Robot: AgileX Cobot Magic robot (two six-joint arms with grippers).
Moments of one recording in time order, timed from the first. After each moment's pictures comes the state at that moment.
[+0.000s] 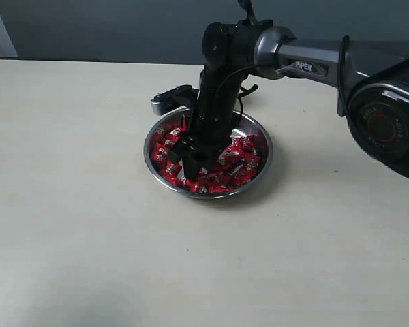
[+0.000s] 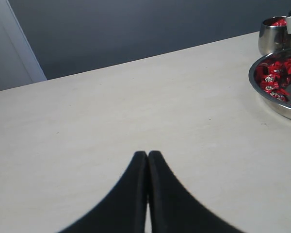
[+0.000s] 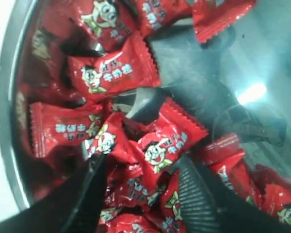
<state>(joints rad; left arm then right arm) -0.03 0.00 0.00 0.22 0.32 -0.06 0.56 2.39 -1.93 0.29 1.22 -0.44</state>
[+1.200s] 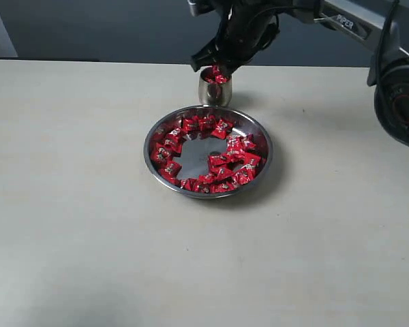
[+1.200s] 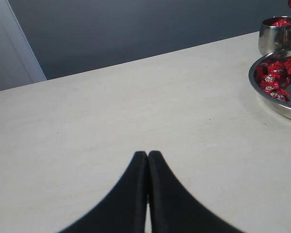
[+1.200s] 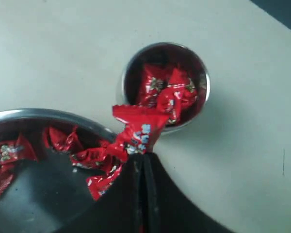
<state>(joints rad) -0.03 0.00 0.00 0.22 0.32 -0.06 0.45 2.37 -2.21 0.00 1.02 -0.13</state>
